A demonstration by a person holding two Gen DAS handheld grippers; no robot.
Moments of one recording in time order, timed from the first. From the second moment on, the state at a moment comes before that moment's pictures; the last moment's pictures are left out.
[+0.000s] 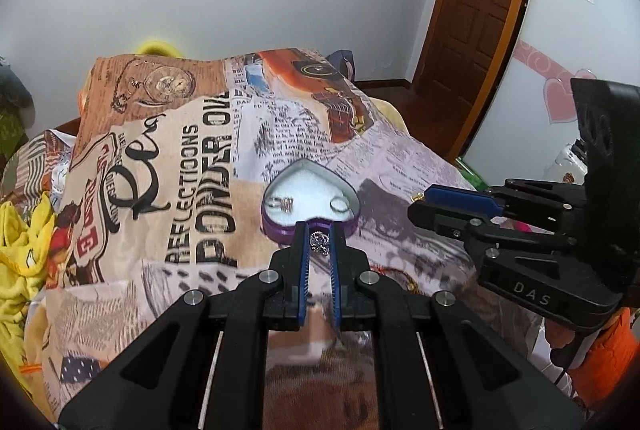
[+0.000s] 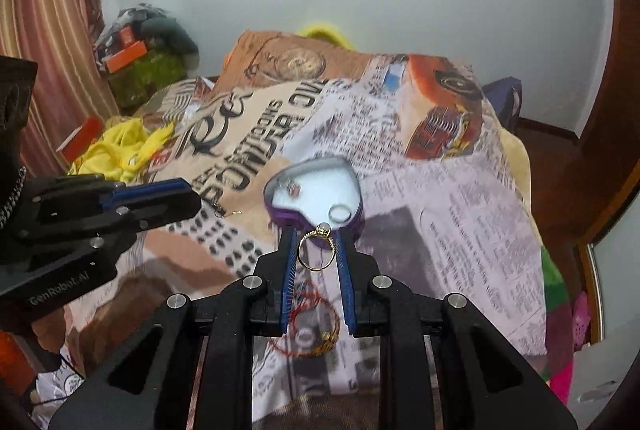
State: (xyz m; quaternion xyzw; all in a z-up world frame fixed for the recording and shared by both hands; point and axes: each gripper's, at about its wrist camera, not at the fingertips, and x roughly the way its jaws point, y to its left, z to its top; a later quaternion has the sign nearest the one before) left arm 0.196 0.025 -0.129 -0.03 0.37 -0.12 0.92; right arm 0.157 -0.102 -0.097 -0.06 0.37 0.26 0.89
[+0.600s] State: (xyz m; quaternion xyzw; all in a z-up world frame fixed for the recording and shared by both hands) left arm 0.250 0.030 -0.144 -0.03 0.38 -0.11 0.92; right arm 0.208 -0.090 -0.102 -0.06 0.37 0.26 0.89
